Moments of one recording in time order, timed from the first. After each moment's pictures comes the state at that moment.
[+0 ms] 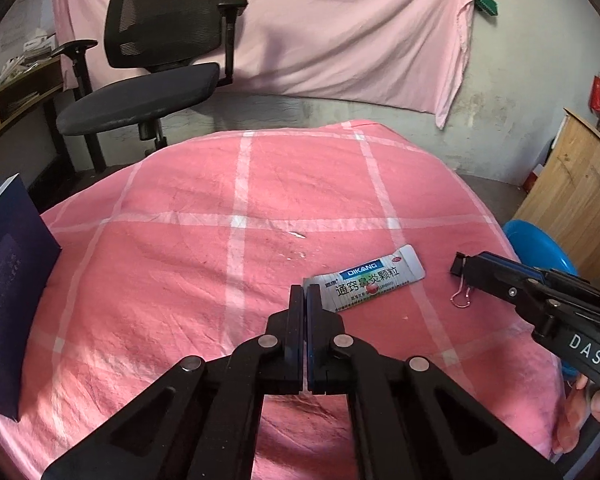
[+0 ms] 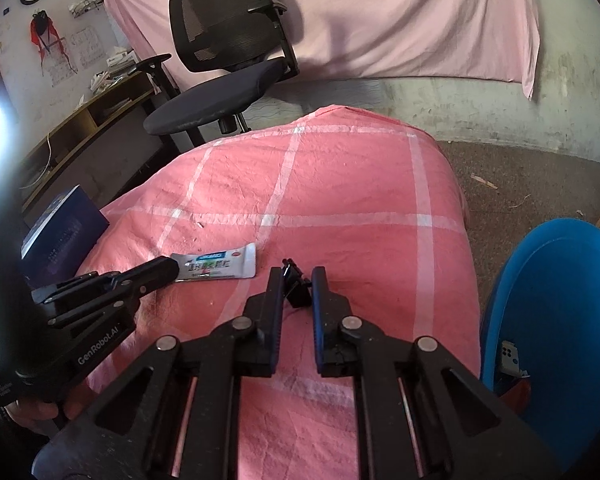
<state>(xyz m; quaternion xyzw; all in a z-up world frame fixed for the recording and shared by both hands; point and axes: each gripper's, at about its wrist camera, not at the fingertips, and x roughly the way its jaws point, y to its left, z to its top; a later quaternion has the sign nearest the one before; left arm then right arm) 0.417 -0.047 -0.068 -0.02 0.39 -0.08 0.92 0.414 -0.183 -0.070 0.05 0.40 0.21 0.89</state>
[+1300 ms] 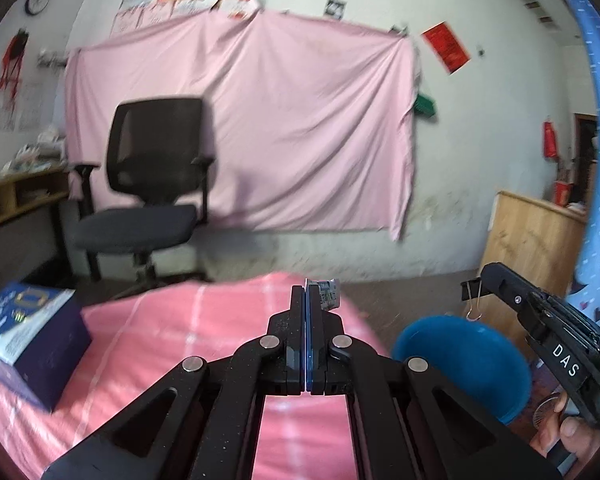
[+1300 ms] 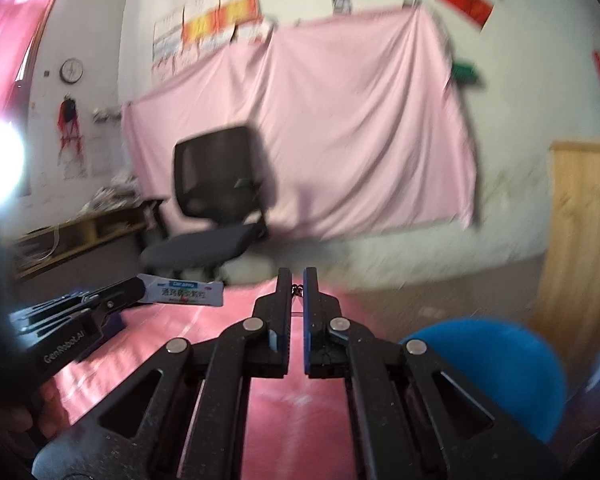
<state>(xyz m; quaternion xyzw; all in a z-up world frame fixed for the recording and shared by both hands) 0.295 -0.137 0.056 -0.01 0.14 -0.11 0.98 0.270 -0.270 0.023 0.07 0.09 0.12 0.99</state>
